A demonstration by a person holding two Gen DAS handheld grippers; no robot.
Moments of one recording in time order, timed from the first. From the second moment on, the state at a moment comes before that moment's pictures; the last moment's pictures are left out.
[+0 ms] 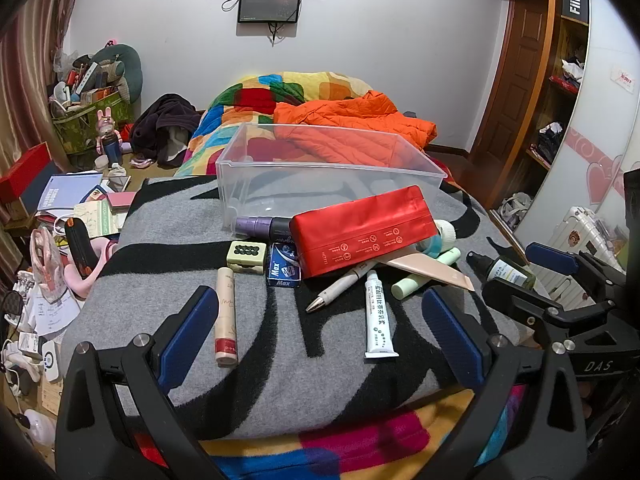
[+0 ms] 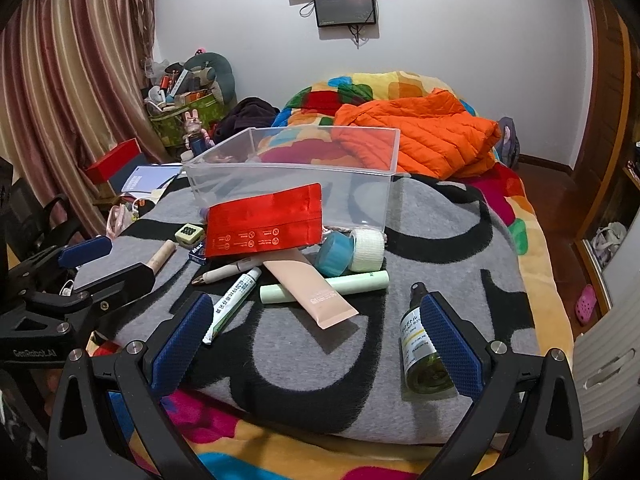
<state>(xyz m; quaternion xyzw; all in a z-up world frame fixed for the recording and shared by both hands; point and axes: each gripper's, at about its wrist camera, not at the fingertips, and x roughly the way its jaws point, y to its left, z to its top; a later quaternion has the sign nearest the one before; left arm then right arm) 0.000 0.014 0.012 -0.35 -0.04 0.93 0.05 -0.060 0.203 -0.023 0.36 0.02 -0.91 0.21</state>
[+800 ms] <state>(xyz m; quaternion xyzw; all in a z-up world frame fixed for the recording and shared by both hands) 0.002 0.014 0.013 -0.35 -0.04 0.93 0.06 -0.059 0.199 -0.021 0.35 0.02 -0.91 0.21</state>
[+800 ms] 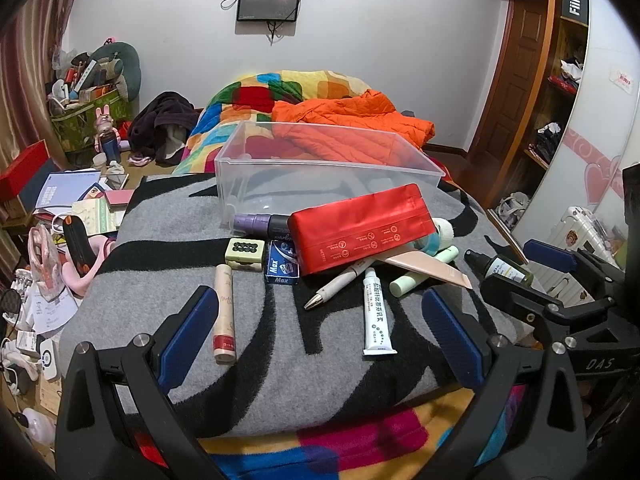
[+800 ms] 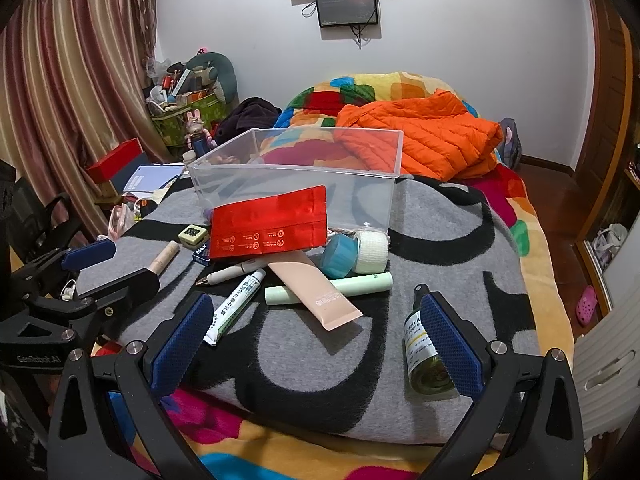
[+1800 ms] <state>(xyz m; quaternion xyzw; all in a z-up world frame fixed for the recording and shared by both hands) -0.016 -0.029 -0.004 -0.39 -0.06 0.92 0.01 -0.068 0.234 -0.035 0.37 0.02 -0.91 0.18</state>
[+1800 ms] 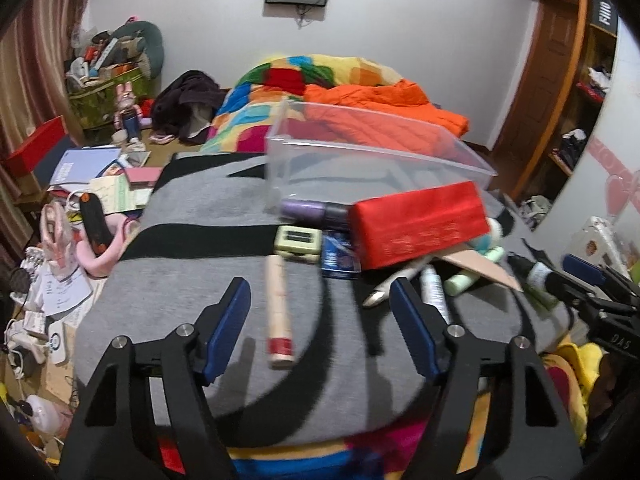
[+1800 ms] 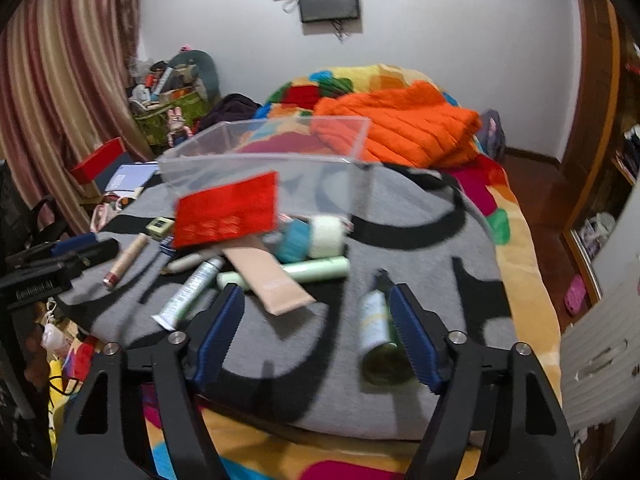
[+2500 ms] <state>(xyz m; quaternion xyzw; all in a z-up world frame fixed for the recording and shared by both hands) -0.041 -0.049 -0.043 -0.43 -0.06 0.90 -0.04 -0.088 0.267 -0.064 0.41 -0.02 -0.90 0.14</state>
